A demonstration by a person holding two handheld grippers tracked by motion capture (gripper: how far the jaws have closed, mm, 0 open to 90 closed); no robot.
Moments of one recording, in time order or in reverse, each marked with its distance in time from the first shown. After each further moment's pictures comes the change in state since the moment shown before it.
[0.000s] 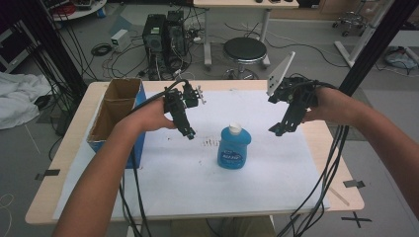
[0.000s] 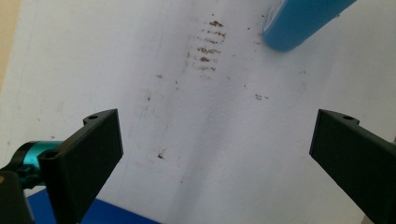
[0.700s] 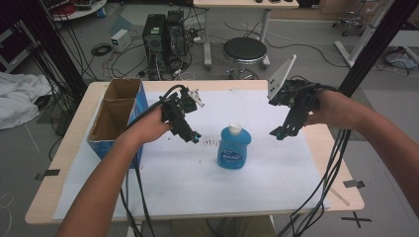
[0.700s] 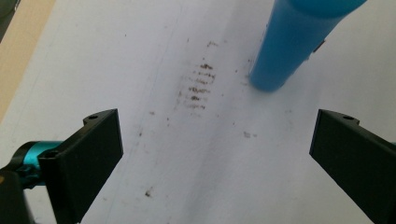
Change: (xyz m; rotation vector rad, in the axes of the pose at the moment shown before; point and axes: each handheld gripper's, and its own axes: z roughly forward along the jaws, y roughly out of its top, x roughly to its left) left arm -0.017 -0.011 0.002 -0.180 0.026 -0.006; right arm 0.014 0.001 -0.004 0.003 -0.005 -0.018
